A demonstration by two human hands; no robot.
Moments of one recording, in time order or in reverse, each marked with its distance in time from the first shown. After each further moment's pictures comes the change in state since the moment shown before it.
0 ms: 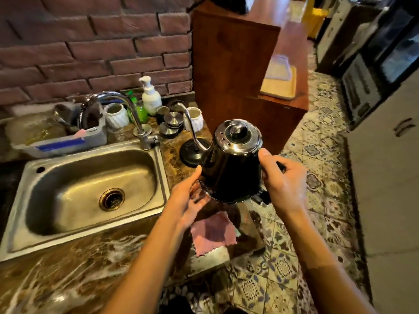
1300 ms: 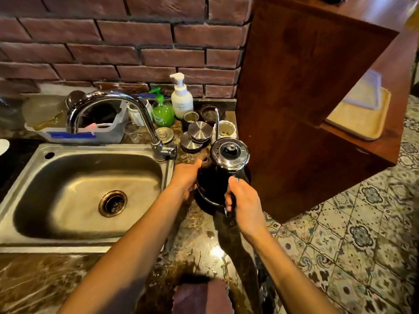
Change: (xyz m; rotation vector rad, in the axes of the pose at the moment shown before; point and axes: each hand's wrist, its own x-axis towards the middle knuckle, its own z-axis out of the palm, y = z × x) left_hand 0.245 0.093 -0.015 0.449 0.561 0.155; right_hand 0.146 0.132 0.153 0.198 -0.585 0.270
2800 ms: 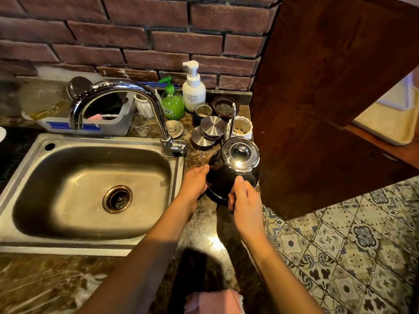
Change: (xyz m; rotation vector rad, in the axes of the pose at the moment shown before) left_hand 0.033 -0.035 -0.012 -0.237 -0.120 -0.037; right_hand 0.033 0.028 0.046 -0.091 0.130 -0.003
